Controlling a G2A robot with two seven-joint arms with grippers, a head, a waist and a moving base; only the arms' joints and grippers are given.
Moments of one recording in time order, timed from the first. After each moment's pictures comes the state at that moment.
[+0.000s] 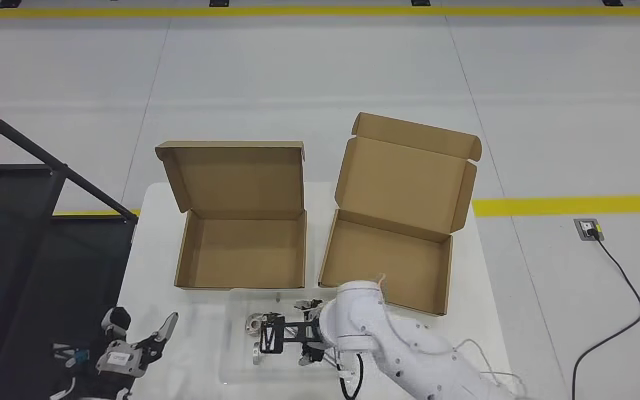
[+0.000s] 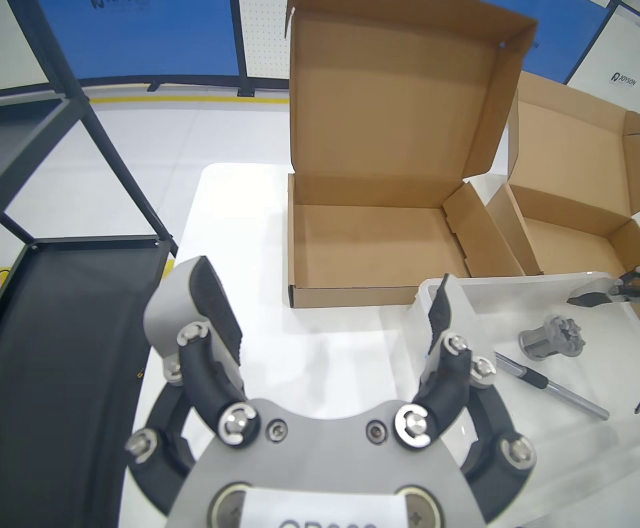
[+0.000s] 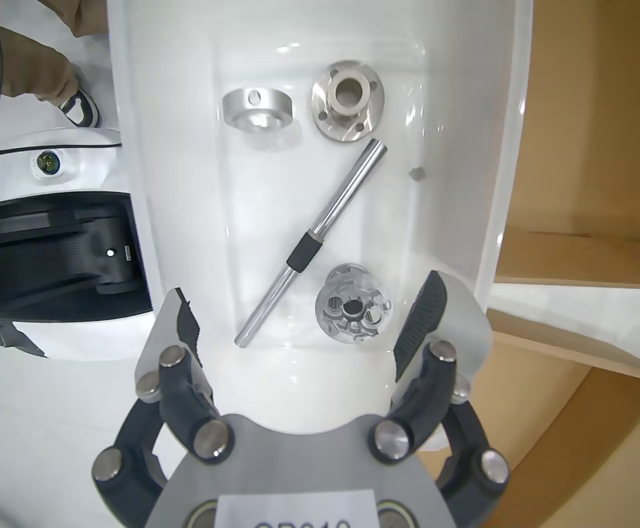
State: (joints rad) left arm 1.88 -1.17 -1.84 -1.91 1.07 -0.22 0.18; right arm -0.65 -1.40 0.59 -1.47 -1.11 -0.63 1.17
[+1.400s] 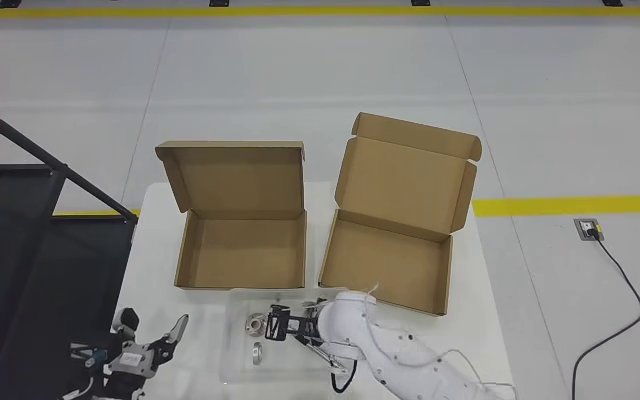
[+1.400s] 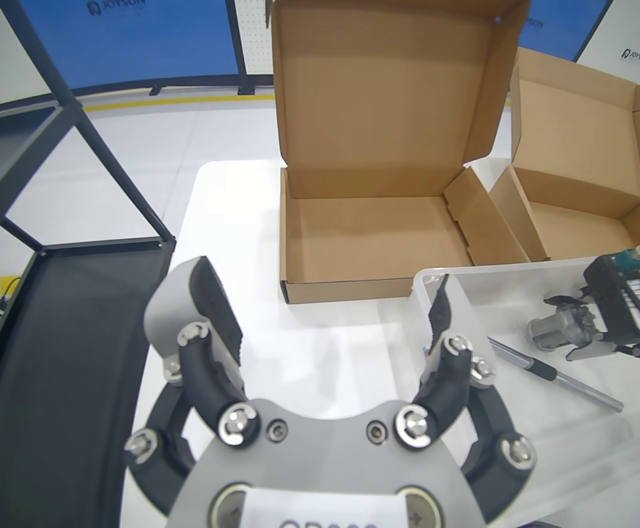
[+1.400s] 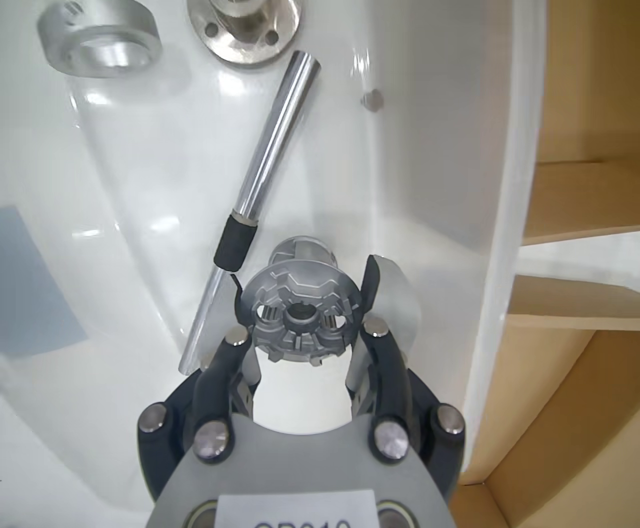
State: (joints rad) left arm 1.88 -1.19 -1.80 -1.93 1.16 -0.17 0.17; right arm -0.71 -1.43 0.60 -1.41 -1.36 -0.52 1.05
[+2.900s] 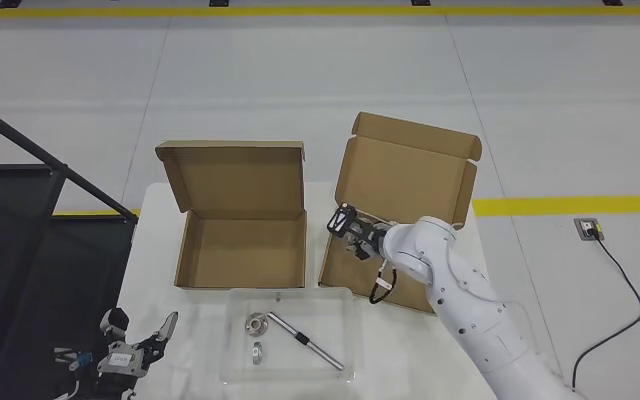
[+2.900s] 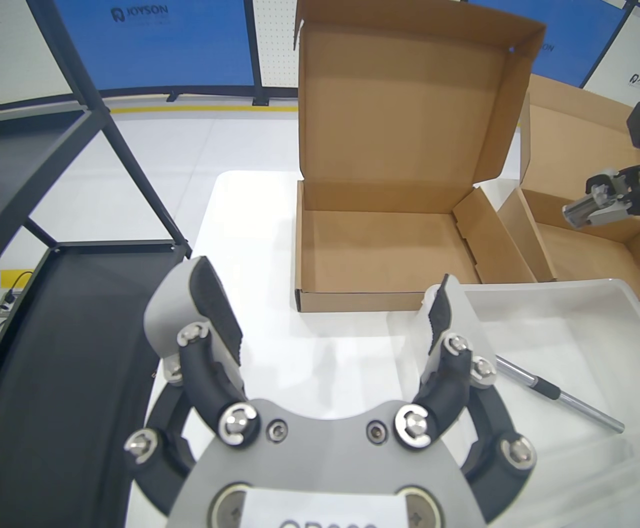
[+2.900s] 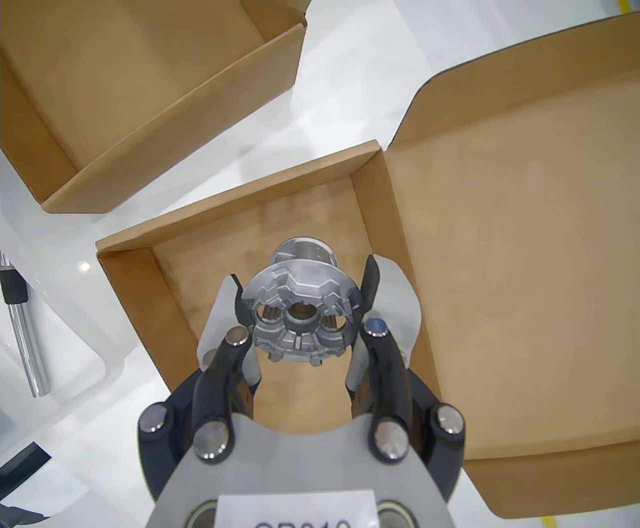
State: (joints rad) left arm 1.88 -1.20 -1.83 -1.93 1.12 -0.17 0.20; right arm -0.56 -1.37 0.96 -1.24 -1.32 -0.49 0.88
